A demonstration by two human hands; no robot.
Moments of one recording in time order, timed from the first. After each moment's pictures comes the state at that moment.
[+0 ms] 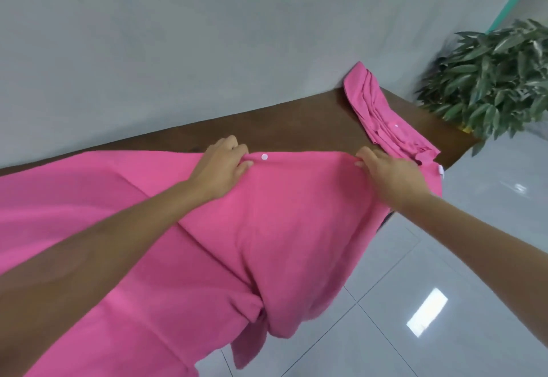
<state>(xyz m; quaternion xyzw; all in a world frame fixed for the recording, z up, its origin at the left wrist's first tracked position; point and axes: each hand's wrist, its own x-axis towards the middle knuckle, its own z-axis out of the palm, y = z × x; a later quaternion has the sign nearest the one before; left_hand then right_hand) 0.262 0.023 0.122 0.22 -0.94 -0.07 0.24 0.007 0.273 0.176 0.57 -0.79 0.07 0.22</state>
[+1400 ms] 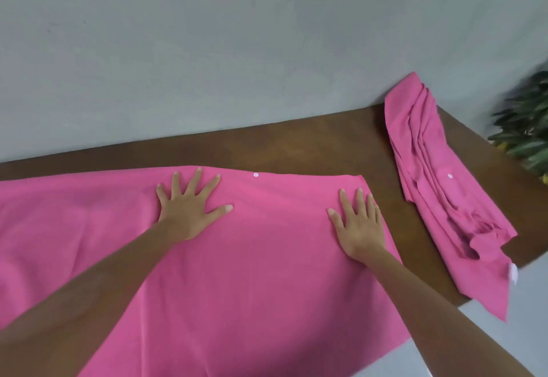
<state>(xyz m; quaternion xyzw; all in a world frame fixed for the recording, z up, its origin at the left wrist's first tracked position) 0.136 -0.075 0.003 0.53 -0.84 -0.07 -0.06 -0.203 0.109 -0.005 0.48 -0.87 0.02 -0.07</state>
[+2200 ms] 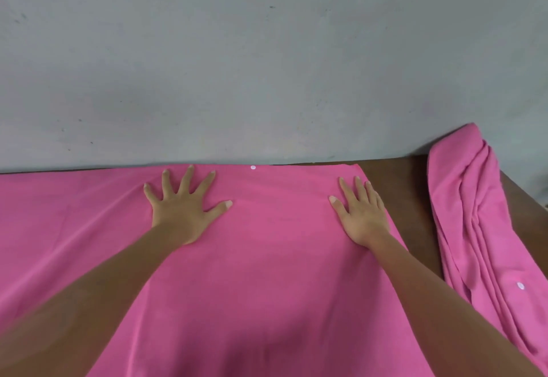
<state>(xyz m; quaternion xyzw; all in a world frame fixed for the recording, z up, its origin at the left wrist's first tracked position) 0.052 -0.198 -0.007 0.64 -0.77 -0.05 -0.04 -0.323 -0.118 -0.005 0.58 -0.81 -0.01 -0.06</state>
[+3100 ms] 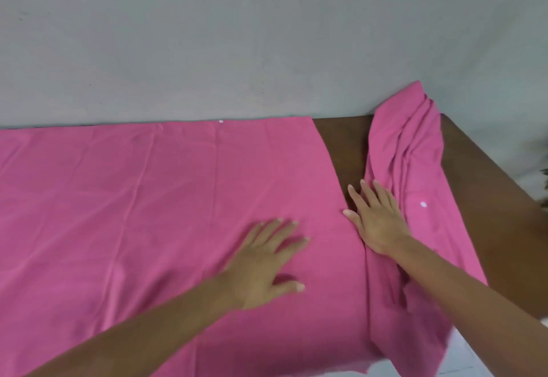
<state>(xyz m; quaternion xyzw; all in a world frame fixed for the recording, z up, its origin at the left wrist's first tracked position) -0.126 0.123 0.015 0.32 -0.94 -0.11 0.01 -0.442 0.106 0.014 0.67 -0.74 -0.06 -0.03</state>
